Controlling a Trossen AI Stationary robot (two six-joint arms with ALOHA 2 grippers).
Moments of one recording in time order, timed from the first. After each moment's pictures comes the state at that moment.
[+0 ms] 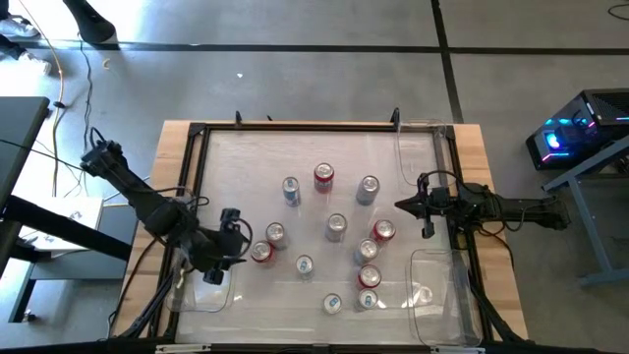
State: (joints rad) left arm -0.68 1.18 1.08 -0.90 -0.38 -0.34; right arm -0.01 0.01 0.01 0.01 0.00 0.00
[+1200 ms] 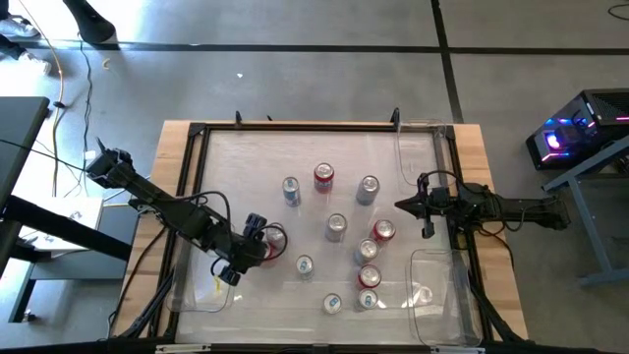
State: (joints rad) left arm -0.53 1.35 1.08 -0.79 -0.22 0.00; right arm -0.01 0.01 0.01 0.01 0.00 0.00
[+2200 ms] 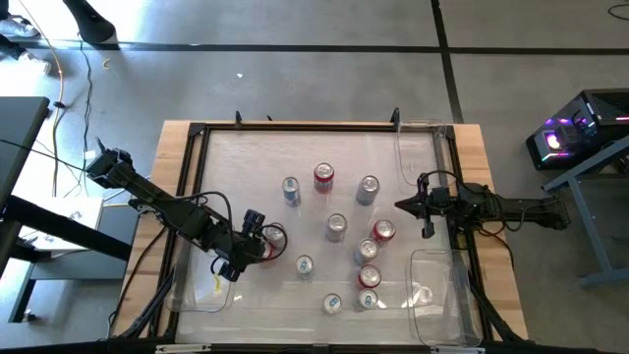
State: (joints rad) left arm -0.52 1.35 1.08 -0.85 -0.28 0.00; right arm -0.01 0.01 0.01 0.01 0.00 0.00
